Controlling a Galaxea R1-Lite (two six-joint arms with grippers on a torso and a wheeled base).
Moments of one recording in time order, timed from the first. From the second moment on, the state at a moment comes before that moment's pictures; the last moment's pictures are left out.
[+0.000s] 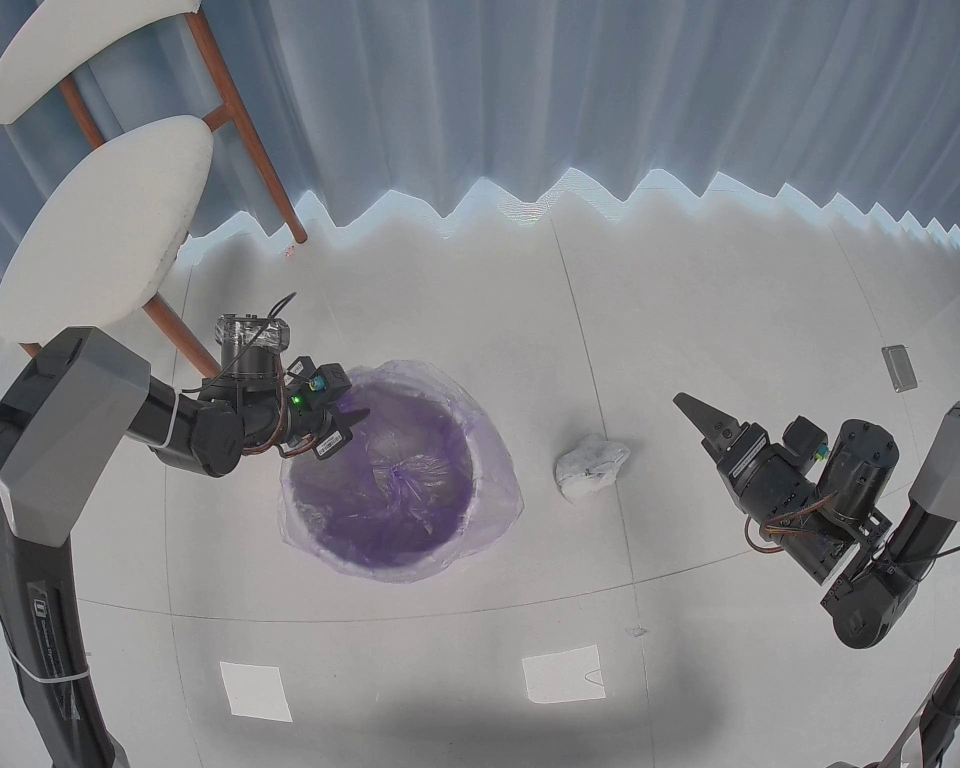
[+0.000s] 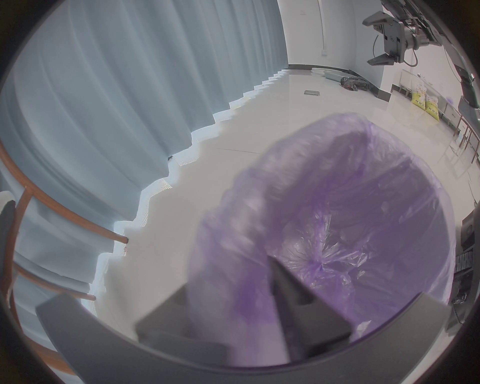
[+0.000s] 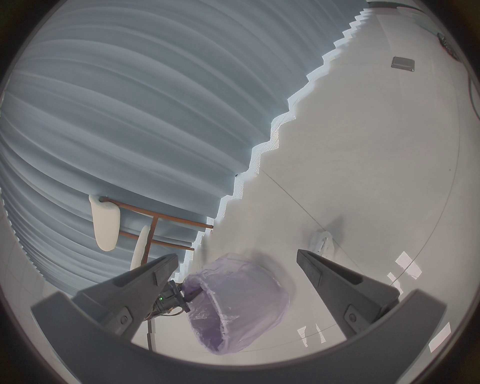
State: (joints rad) left arm -0.19 2.23 -1.35 -0.48 -0.24 0.88; right arm 0.37 1.96 -0.40 -1.55 0.06 0.86
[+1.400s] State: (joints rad) left arm -0.20 1.86 -0.66 -1.01 -0.27 -0.33; right arm 0.37 2.03 -0.41 -1.55 0.06 0.87
